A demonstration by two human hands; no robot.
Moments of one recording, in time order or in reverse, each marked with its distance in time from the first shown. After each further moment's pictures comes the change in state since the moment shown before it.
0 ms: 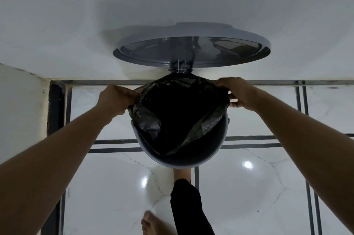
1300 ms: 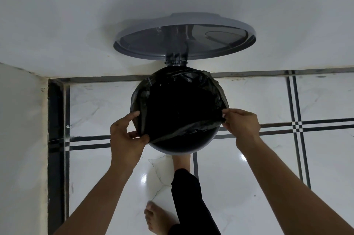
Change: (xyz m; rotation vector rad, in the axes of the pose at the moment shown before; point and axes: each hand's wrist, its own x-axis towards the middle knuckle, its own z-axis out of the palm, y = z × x) left_hand -0.106 -0.082 0.063 -0.350 0.122 0.161; right_hand -0.072 0.104 0.052 0.427 0.581 0.092
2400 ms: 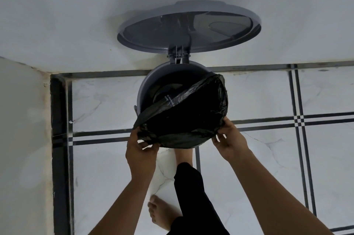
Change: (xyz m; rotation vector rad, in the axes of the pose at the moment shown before) left_hand -0.043 -0.041 0.031 -0.016 0.152 -0.032; right_hand -0.022 0.060 0.010 0.630 -0.229 0.440
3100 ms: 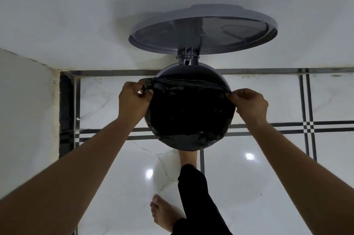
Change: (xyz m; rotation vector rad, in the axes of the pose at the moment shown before) left_hand 0.122 0.090 -0.012 0.450 -0.079 0.246; right_hand 0.009 -0.079 0.051 -1.017 0.093 -0.707
